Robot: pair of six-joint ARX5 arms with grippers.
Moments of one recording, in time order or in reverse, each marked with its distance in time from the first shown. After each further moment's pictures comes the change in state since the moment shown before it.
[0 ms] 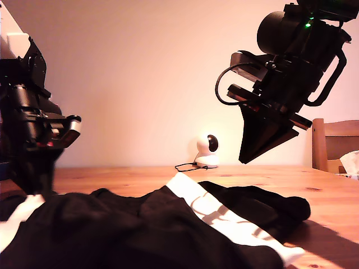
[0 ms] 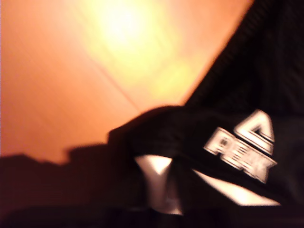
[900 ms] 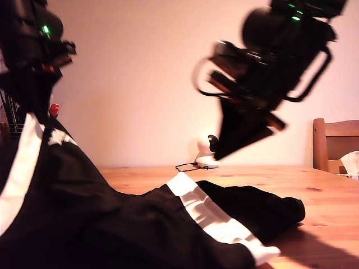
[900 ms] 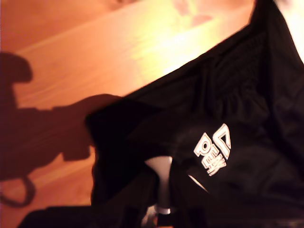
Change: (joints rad) left arm -0.061 -0.344 0.071 -0.030 -0.193 -0.458; right arm 0.135 0.000 0.000 0.020 -0.104 0.012
